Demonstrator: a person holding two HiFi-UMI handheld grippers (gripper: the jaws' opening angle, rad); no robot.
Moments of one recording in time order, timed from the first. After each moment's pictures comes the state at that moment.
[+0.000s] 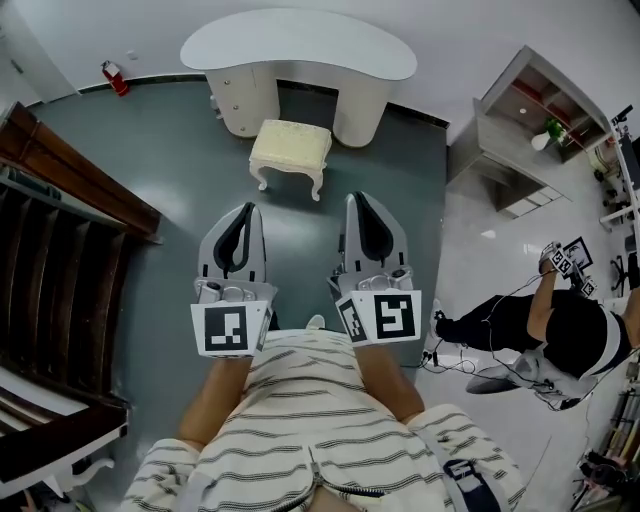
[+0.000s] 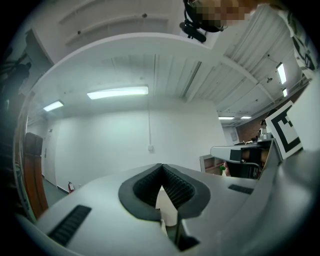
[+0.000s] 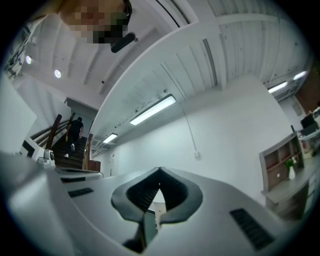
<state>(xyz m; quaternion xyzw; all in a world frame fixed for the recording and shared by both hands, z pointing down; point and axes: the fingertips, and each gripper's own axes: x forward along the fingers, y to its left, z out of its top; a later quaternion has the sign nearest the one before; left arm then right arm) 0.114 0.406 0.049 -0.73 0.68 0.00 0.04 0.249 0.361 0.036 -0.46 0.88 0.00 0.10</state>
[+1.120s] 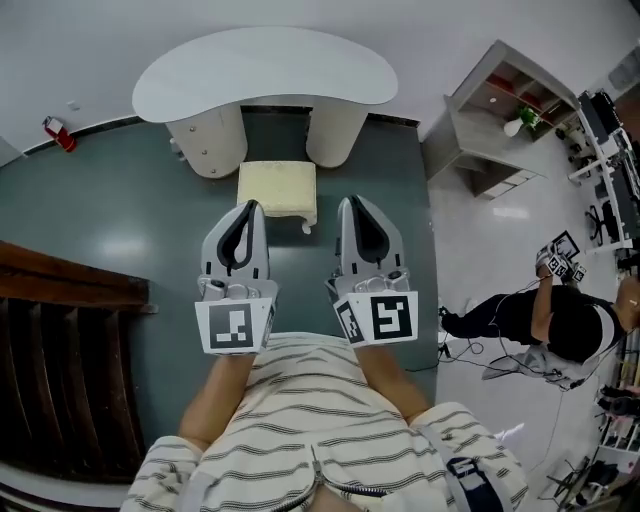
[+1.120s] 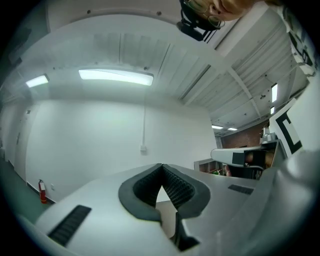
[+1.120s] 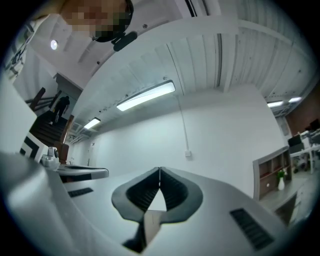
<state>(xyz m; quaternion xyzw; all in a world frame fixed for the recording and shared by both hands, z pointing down) -0.035 0.185 0.058 -0.80 0.59 0.04 0.03 0.096 0.179 0.044 -0.55 0.83 0.03 0.06</state>
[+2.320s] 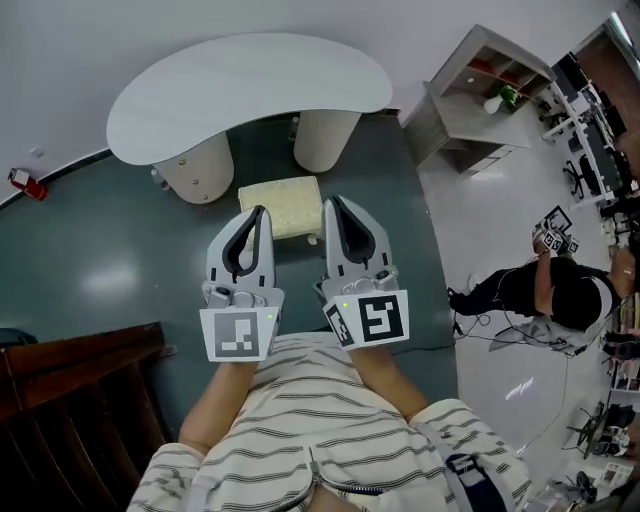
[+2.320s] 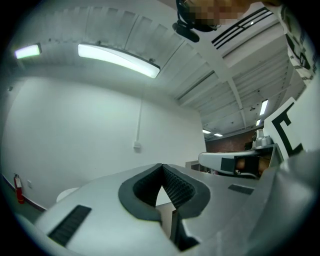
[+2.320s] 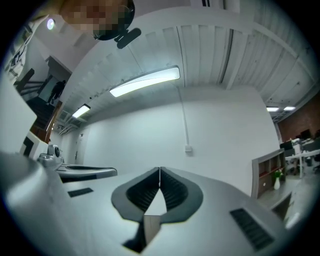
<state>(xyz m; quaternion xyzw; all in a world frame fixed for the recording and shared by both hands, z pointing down) -0.118 0.065 0.074 -0.86 0.51 0.05 0.01 -0.022 0.072 0.062 -0.60 0.80 0.03 0.03</state>
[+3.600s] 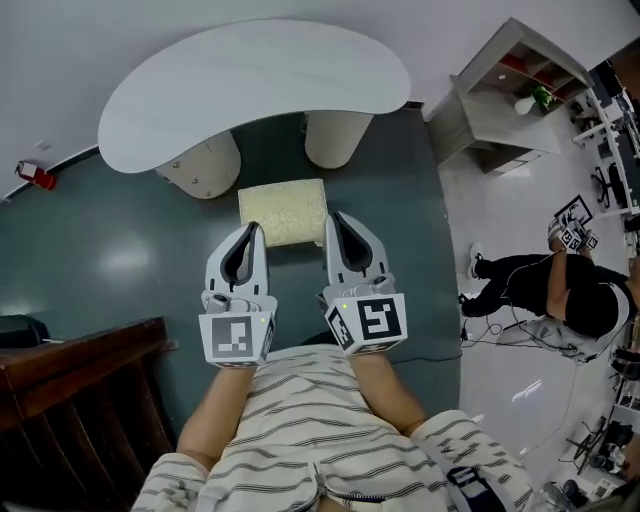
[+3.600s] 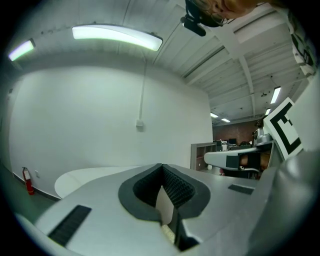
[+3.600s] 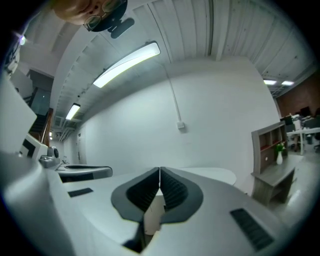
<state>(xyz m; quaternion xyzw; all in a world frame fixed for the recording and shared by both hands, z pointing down) -0.071 -0.021 0.156 -0.84 0.54 -0.04 -0.05 0.046 -0.020 0.155 -0.58 0.81 -0.08 0.00</state>
